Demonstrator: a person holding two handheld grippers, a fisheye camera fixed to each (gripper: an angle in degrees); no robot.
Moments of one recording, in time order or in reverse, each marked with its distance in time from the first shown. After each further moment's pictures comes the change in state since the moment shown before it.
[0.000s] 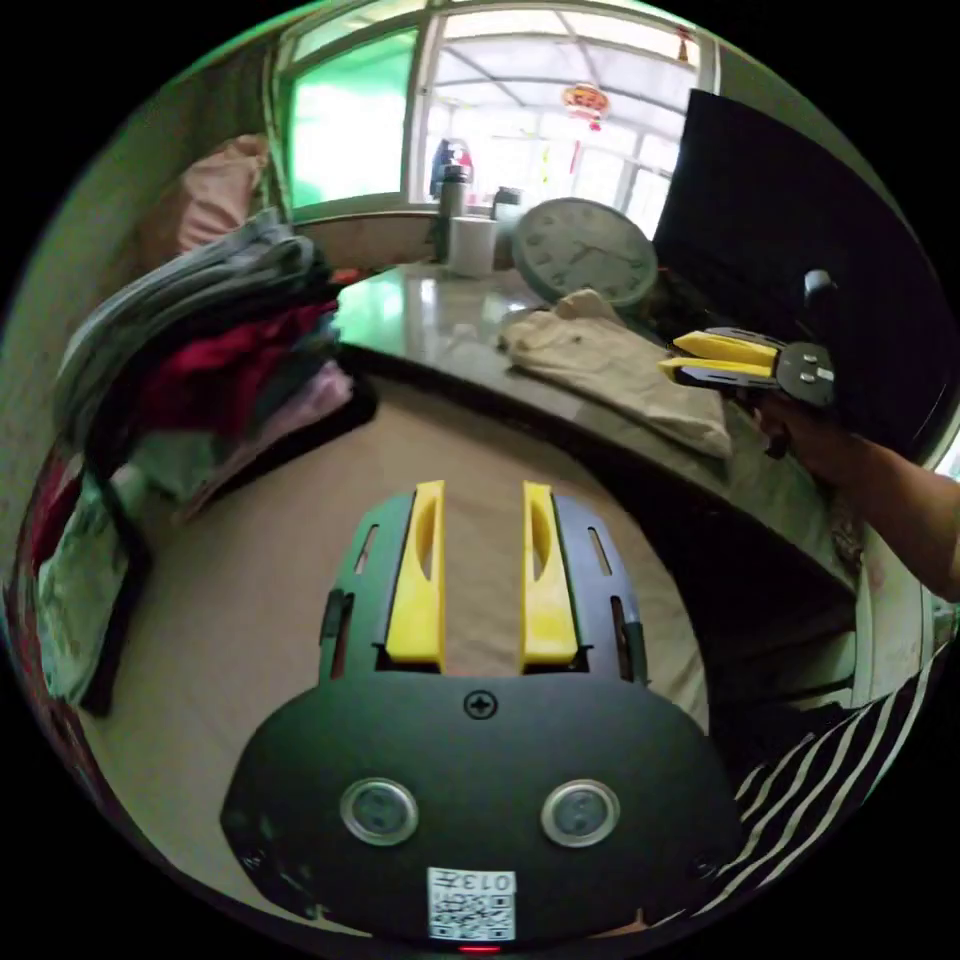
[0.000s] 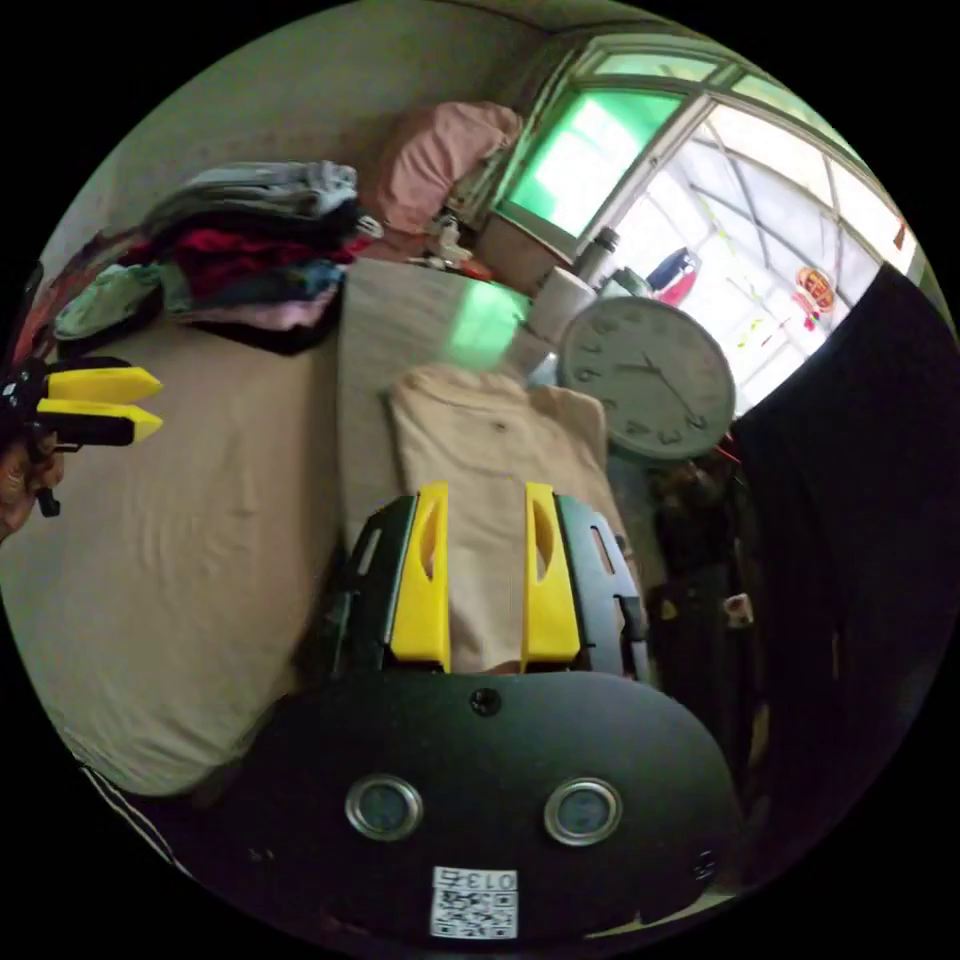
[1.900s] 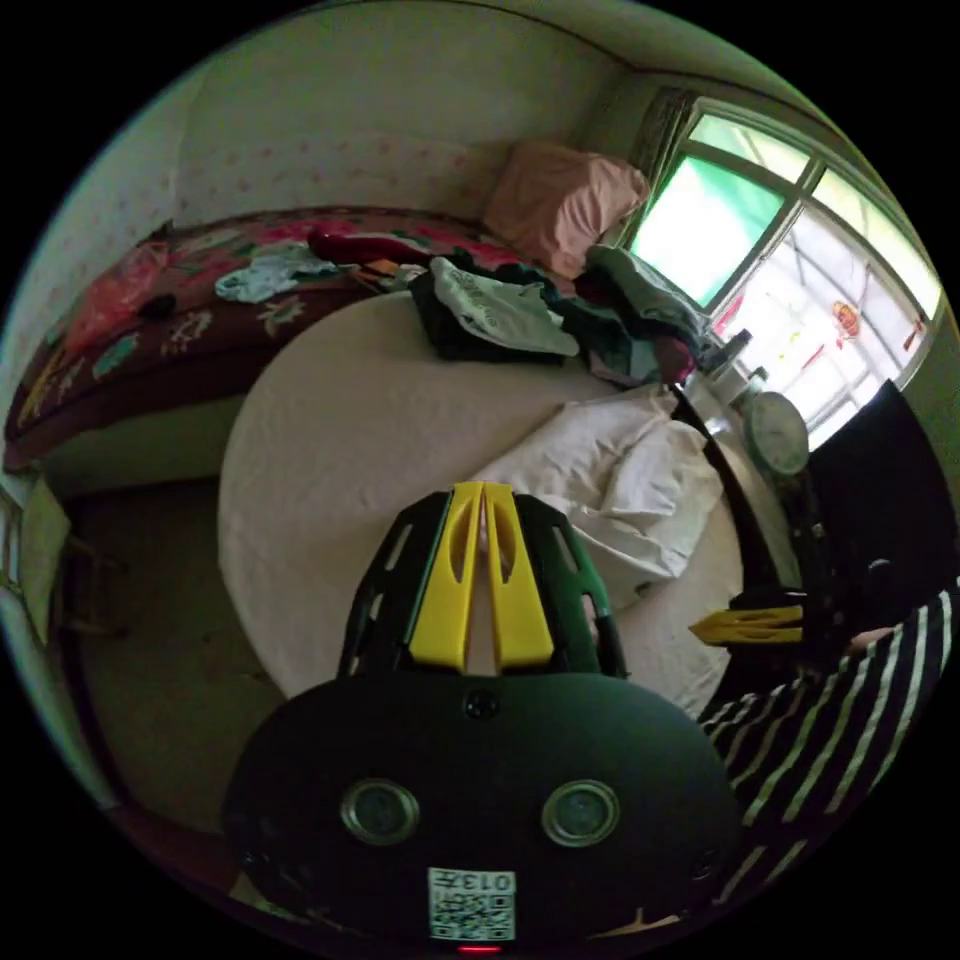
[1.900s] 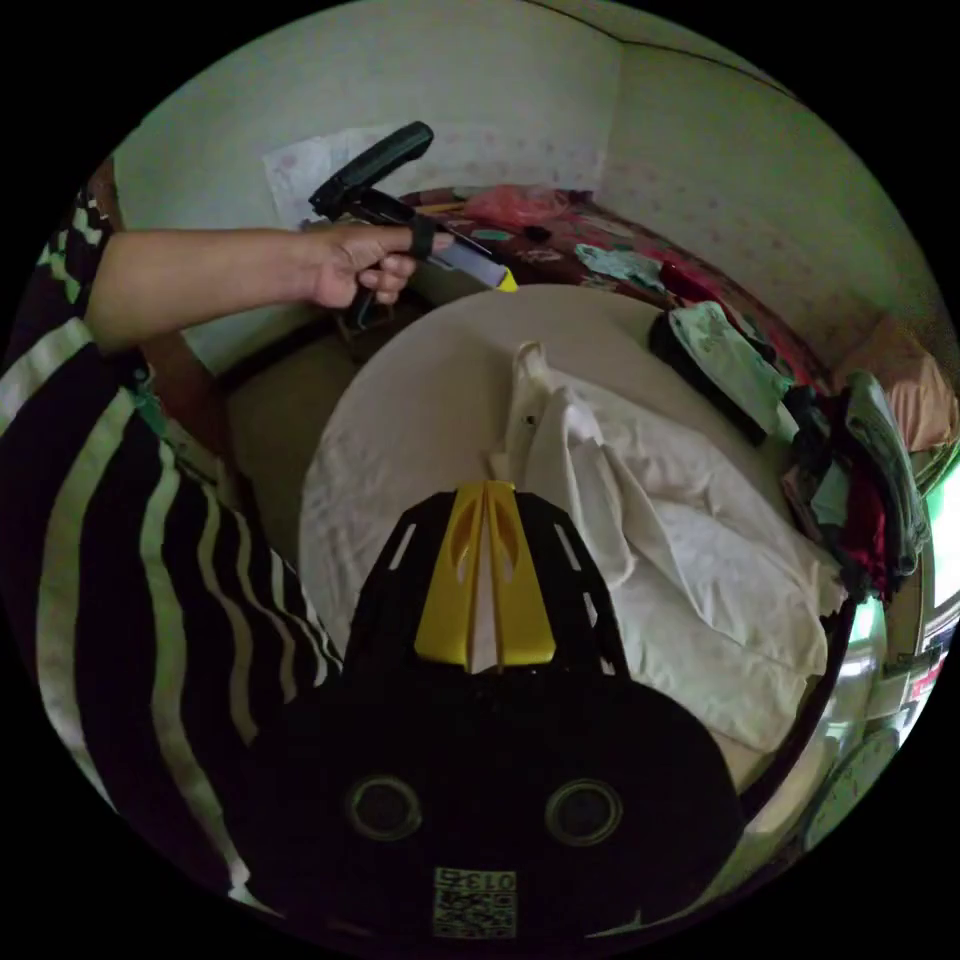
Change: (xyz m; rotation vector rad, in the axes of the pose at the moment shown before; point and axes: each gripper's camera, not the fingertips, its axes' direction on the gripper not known) left arm -0.157 0.375 -0.423 0.122 -0.241 -0.743; right arm -0.362 0.102 -0.249 0.189 -0.872 -0.901
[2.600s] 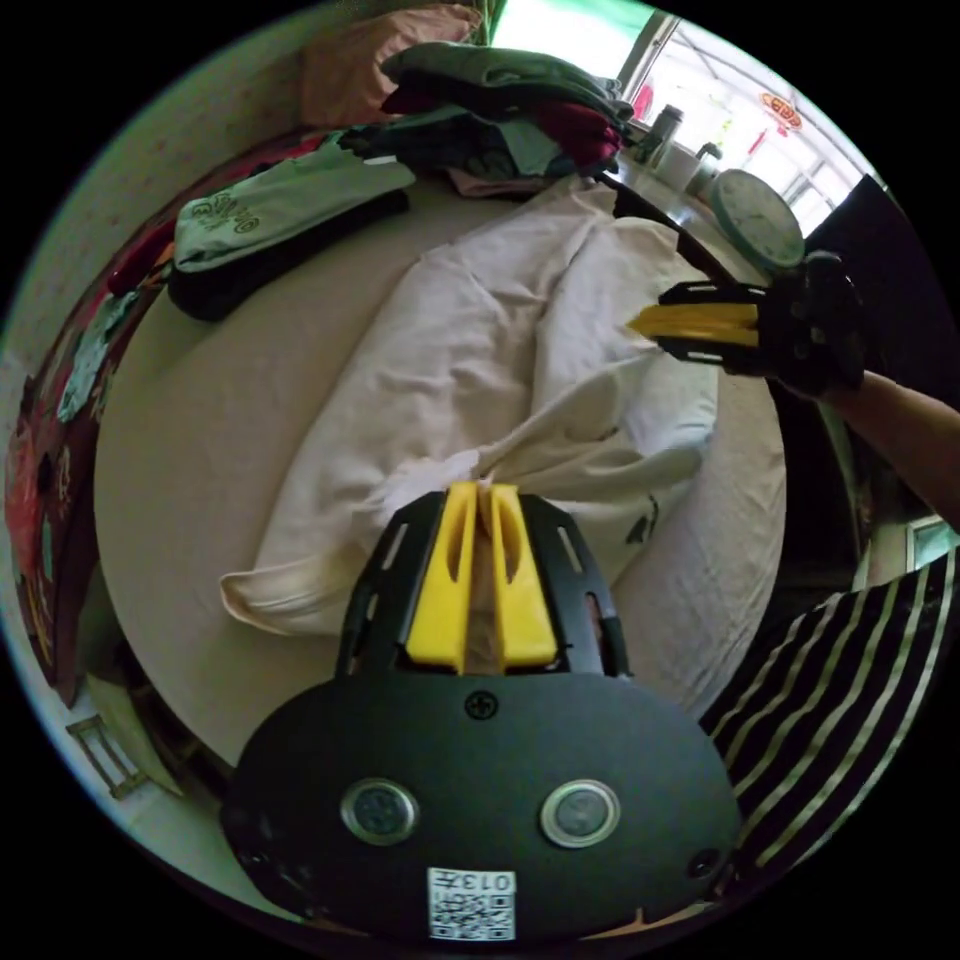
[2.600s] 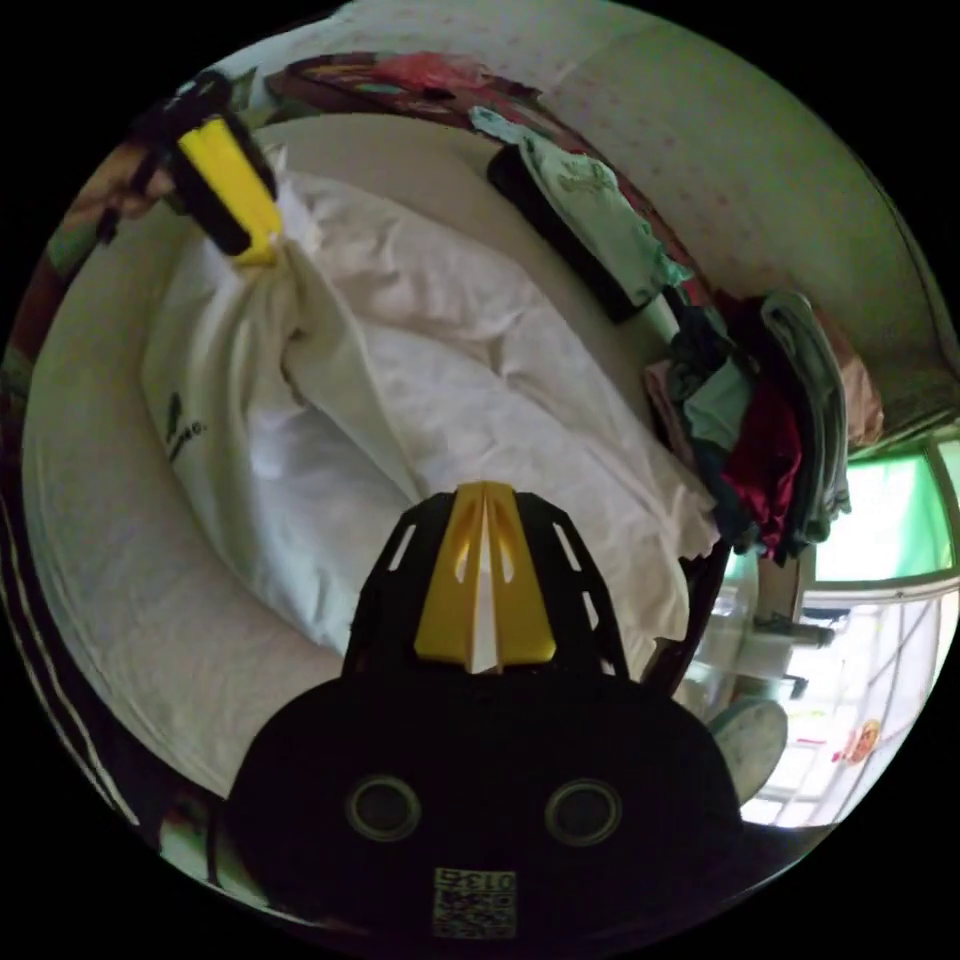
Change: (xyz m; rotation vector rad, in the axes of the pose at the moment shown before) left arm 0.145 -0.059 0.093 -0.418 -0.019 0.401; right arm 0.163 -0.027 0.052 -0.351 0.428 -0.026
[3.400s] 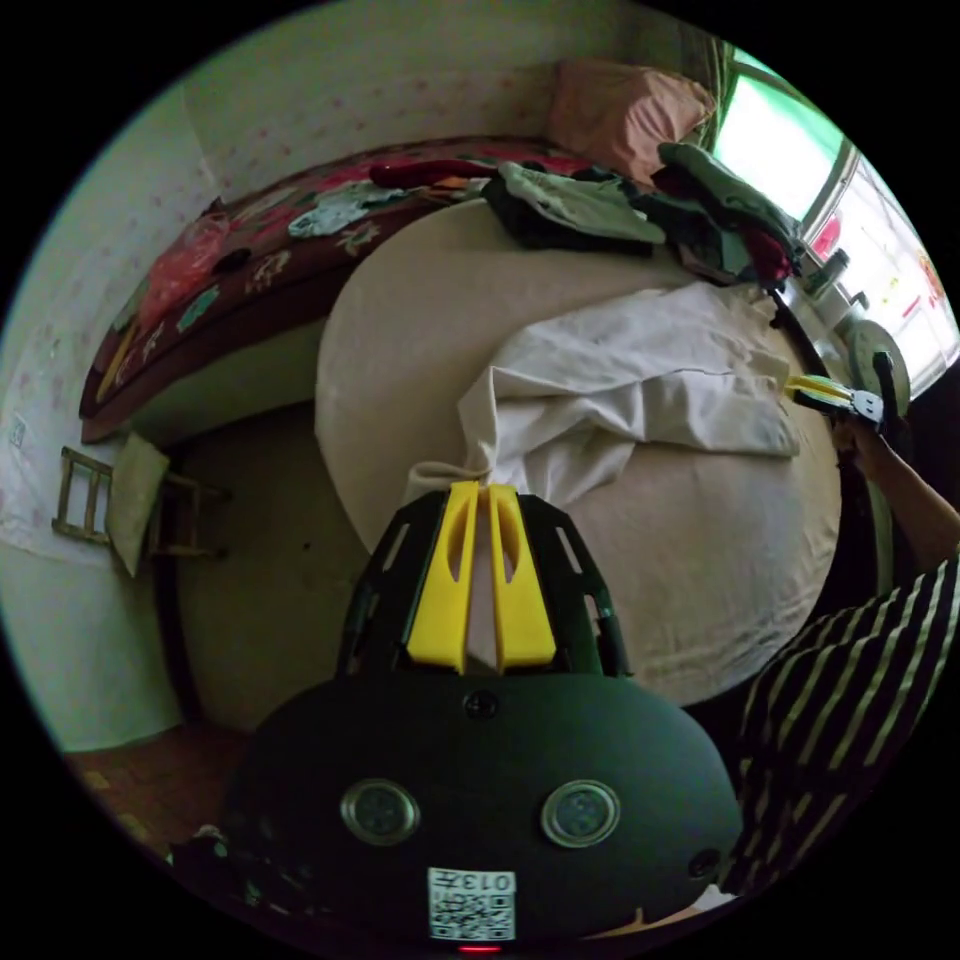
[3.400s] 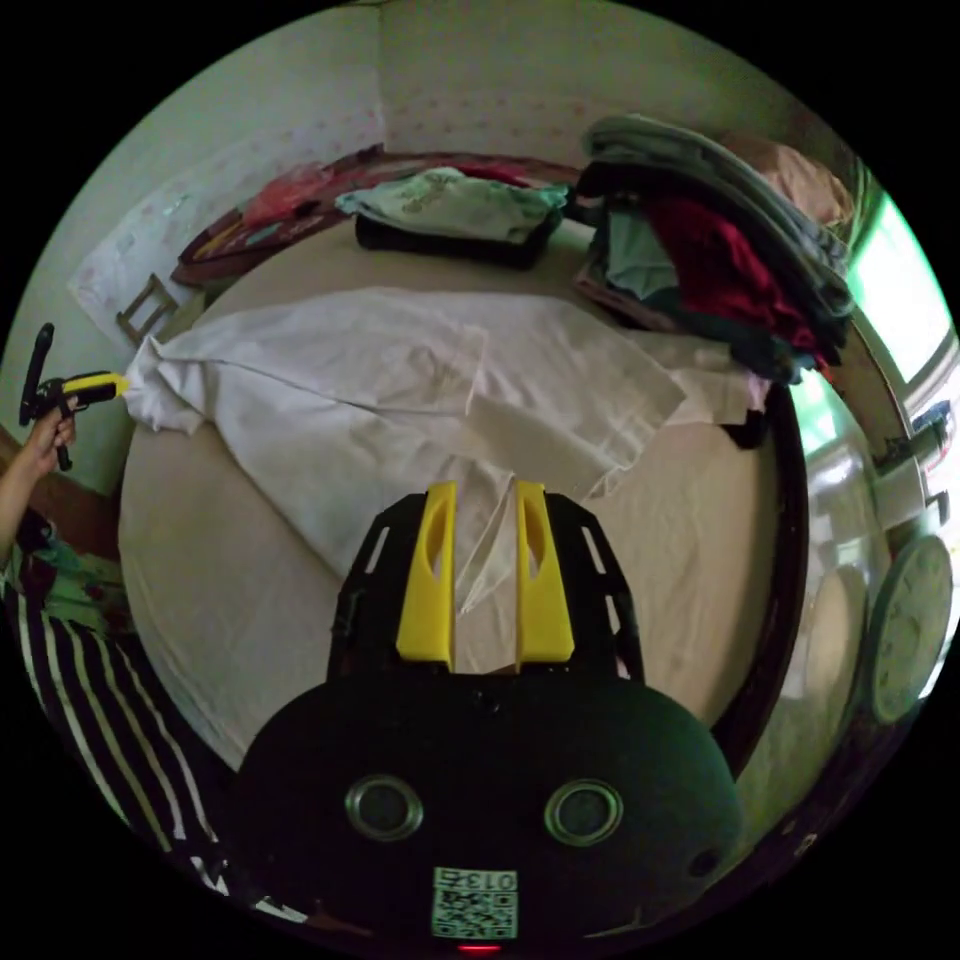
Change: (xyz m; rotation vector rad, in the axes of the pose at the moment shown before) left arm -0.029 0.218 -0.163 0.096 -0.250 -0.509; right arm 0.061 0.098 -0.005 0.115 -0.323 0.455
